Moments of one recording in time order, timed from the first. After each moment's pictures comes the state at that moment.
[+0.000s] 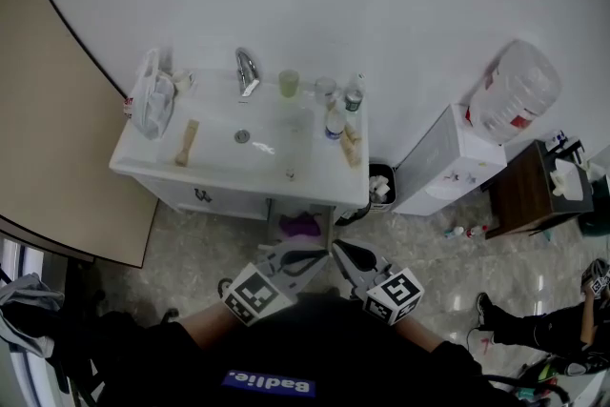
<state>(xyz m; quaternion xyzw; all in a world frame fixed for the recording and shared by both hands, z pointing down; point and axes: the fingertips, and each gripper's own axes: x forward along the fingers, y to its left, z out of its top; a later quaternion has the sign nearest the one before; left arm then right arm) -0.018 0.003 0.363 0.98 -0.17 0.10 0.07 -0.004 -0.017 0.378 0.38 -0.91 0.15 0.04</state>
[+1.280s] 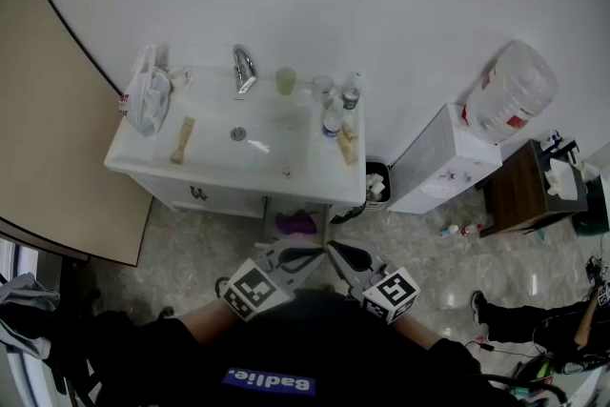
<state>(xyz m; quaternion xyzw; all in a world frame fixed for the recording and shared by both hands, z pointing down) -0.021 -0.001 0.375 0.98 -0.16 0.10 0.09 -0.015 -0.013 0.383 0.36 -0.92 0.14 0.05</state>
